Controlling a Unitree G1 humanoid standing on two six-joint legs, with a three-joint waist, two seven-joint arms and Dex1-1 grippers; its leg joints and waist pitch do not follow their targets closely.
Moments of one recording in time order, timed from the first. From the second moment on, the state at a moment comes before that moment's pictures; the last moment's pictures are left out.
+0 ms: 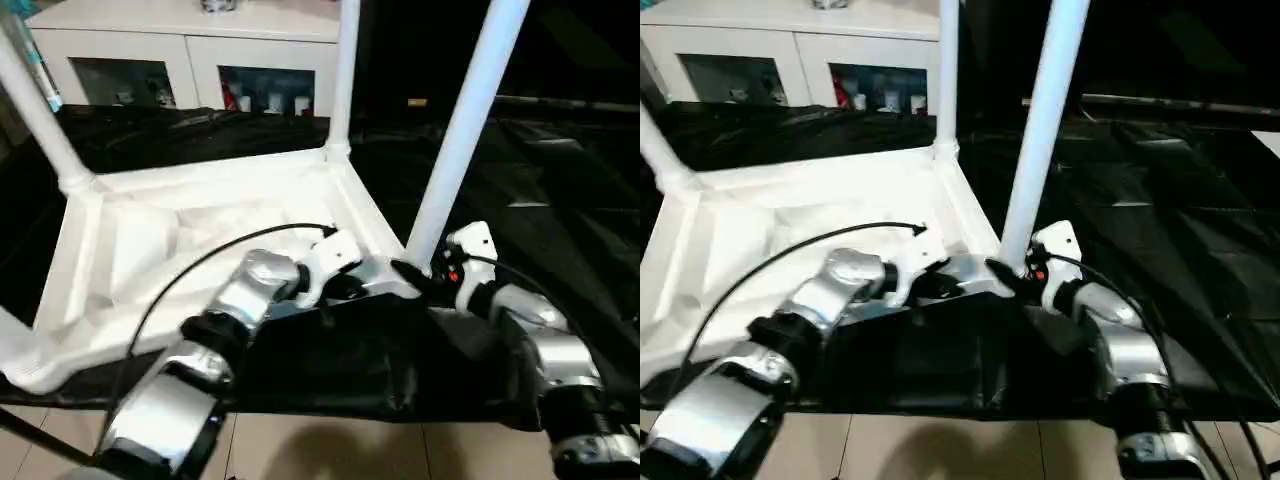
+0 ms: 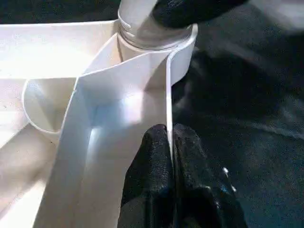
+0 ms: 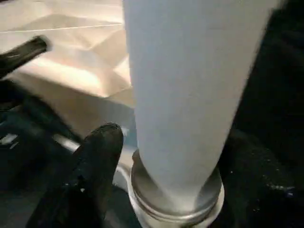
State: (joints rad) left arm -0.75 0.14 -0.27 0.87 0.14 0.02 -1.04; right arm -0.37 -0.35 0.00 0.43 0.20 0.17 0.85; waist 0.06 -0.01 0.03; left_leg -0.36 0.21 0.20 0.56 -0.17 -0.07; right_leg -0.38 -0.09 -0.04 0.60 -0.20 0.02
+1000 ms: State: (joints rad) left arm -0.72 0.19 -0.27 0.80 0.13 0.06 -1.12; right arm -0.36 -0.31 0.01 0.46 0.22 0.14 0.87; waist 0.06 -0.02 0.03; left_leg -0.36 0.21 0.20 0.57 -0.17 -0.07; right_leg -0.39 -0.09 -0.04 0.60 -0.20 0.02
